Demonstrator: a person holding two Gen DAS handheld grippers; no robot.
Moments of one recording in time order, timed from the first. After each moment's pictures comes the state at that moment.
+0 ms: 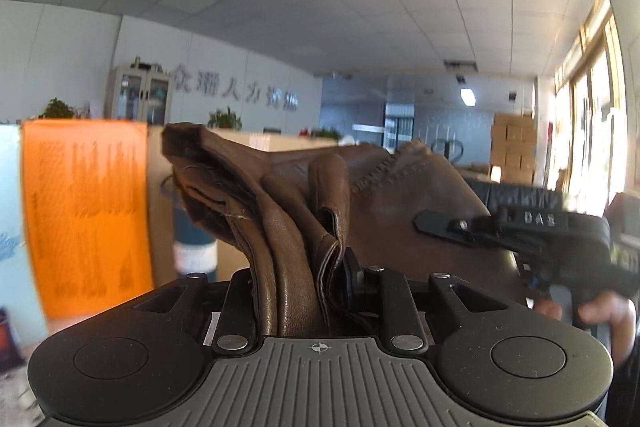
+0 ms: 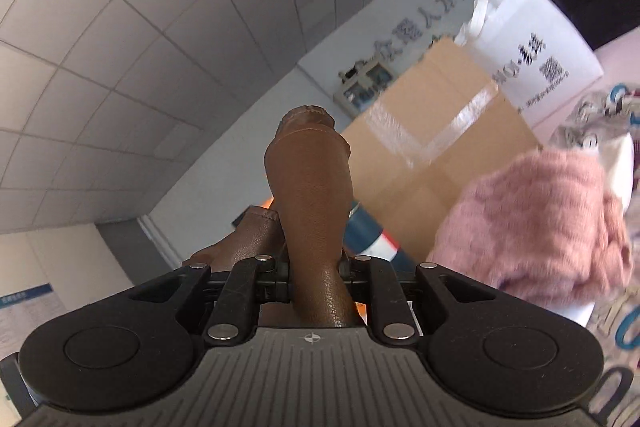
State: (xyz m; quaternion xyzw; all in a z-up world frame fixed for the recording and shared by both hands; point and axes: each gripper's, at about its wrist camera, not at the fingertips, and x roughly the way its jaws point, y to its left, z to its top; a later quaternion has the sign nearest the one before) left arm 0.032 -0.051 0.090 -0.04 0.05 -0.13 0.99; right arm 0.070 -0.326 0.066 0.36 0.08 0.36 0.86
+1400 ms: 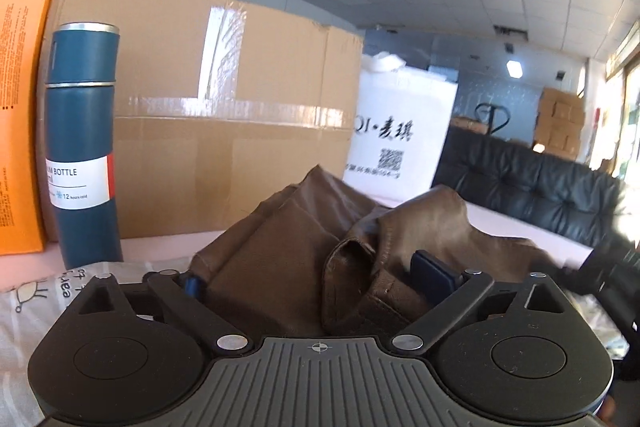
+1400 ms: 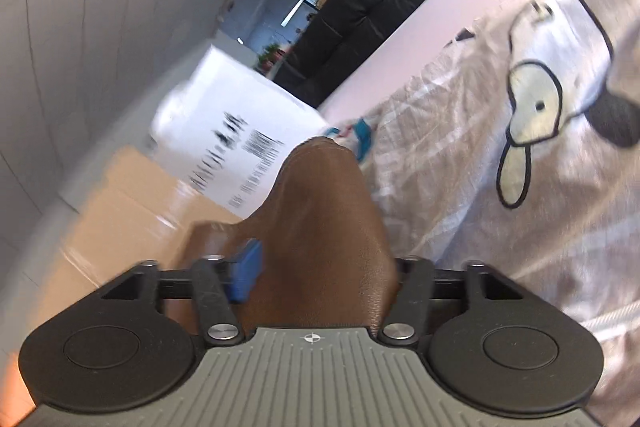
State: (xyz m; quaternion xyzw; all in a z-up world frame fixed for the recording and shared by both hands) left arm 0.154 -0.107 0.005 -0.07 0.14 -0.08 0.98; right arm 0.187 -0.392 -0.047 0.48 0.09 -0.03 0.87
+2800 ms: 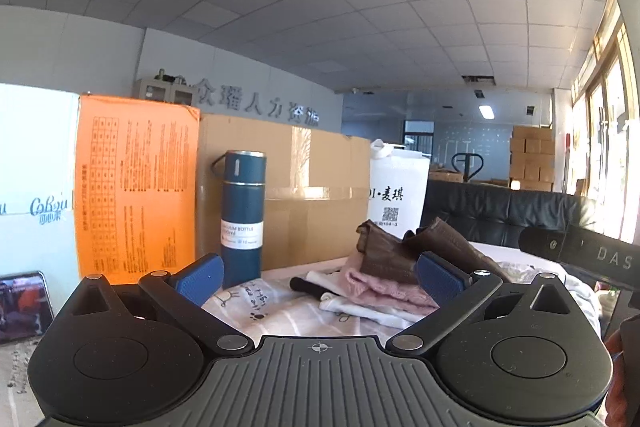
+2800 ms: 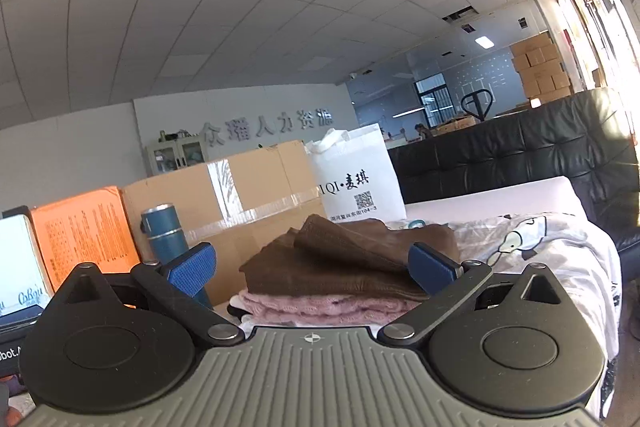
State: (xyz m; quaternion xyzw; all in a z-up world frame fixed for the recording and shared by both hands) left arm -0.030 0.006 0.054 -0.04 0.04 -0.10 0.99; right arm -0.049 -0.241 0.038 0.15 0.02 0.00 0.99
